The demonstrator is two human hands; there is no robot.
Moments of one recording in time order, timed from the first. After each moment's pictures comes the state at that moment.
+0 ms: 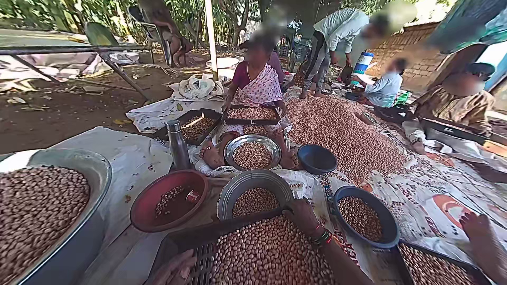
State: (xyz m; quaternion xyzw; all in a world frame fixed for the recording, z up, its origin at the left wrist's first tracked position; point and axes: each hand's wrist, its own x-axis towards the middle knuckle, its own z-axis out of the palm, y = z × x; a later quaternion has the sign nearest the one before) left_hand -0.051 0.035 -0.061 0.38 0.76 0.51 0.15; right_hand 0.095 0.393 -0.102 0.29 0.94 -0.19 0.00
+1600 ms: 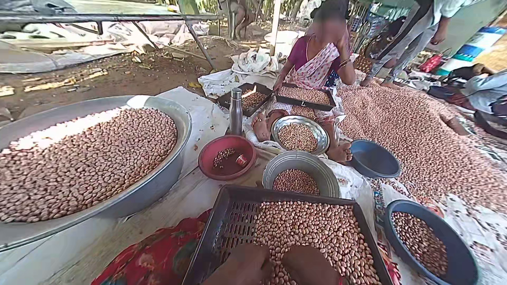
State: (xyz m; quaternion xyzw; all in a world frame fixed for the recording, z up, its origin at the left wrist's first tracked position) left_hand -0.034 0.087 -0.116 0.47 0.76 0.06 0.45; right_hand 0.092 0.237 -0.079 0.02 0.93 -0.20 0.31
